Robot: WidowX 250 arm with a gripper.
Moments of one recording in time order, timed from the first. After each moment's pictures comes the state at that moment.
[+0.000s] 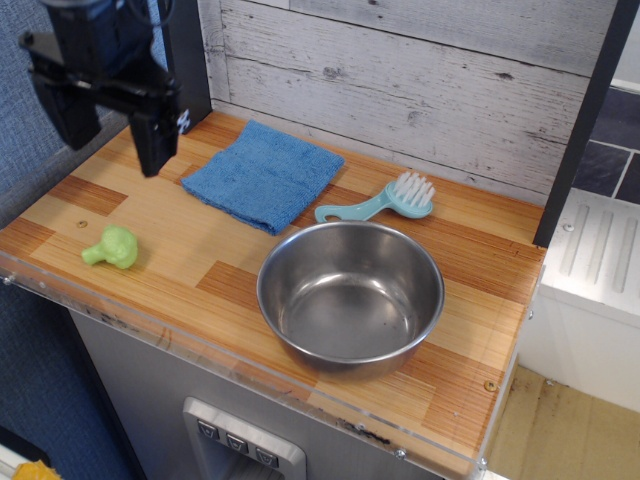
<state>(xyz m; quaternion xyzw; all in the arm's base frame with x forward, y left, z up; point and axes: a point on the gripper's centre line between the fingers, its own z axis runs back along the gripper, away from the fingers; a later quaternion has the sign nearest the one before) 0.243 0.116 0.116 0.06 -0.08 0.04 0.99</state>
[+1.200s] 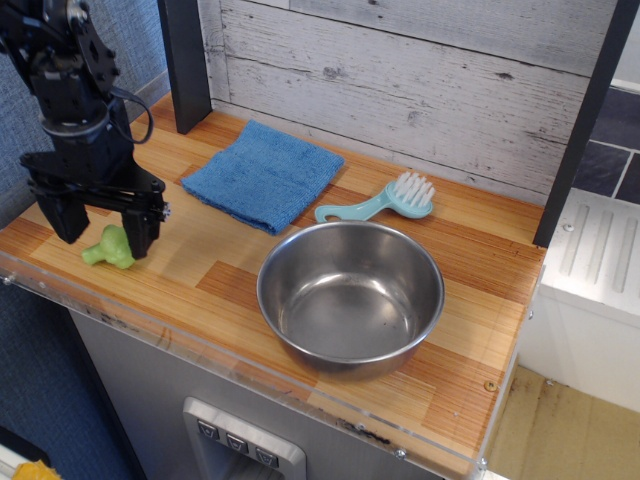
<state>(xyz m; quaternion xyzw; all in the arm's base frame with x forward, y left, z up) 0.242 0.146 0.032 0.04 -0.04 0.11 0.99</state>
